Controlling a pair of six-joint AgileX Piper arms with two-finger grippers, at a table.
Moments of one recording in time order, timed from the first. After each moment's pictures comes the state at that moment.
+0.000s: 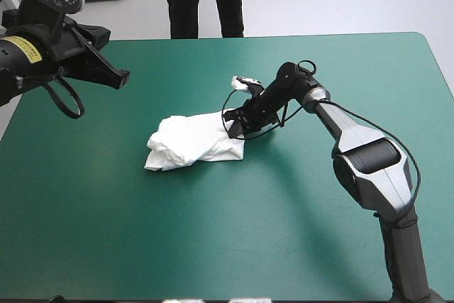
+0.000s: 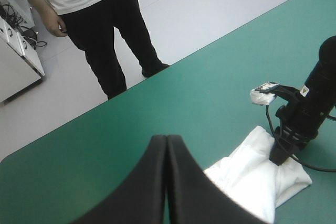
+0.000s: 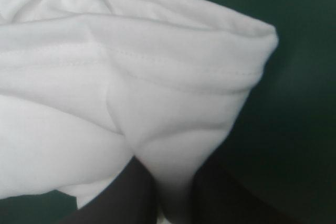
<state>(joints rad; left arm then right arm) -0.44 1.33 -2.06 0.14 1.25 0.21 0.38 2.31 -2.00 0.68 1.18 -0.25</state>
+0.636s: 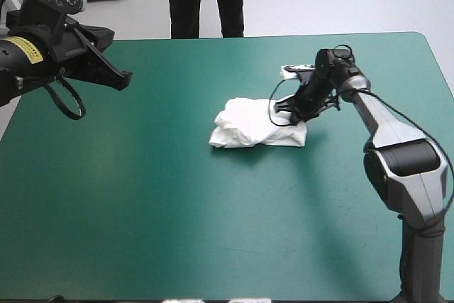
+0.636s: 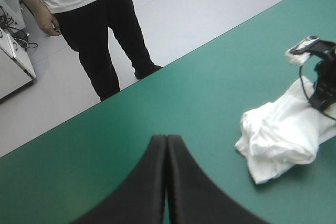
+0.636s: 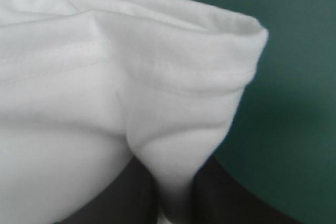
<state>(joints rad) -0.44 1.33 -2.06 0.12 1.25 0.21 0.20 2.16 -1.91 0.21 1.21 -0.10</state>
